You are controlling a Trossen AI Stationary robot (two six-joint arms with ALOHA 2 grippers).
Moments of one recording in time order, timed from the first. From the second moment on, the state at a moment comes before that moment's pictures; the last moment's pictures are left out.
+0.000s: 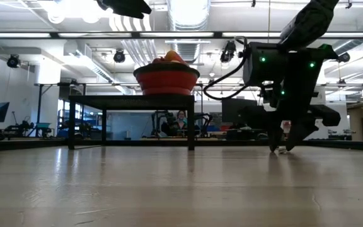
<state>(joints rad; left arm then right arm) 0.03 1.06 1.07 -0.31 -0.52 0.18 0.00 1.70 0.78 -0.61 0.53 1.47</state>
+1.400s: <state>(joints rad) 0.03 1.04 1.08 -0.36 -0.52 0.13 0.04 1.37 0.77 -0.84 0.49 1.15</state>
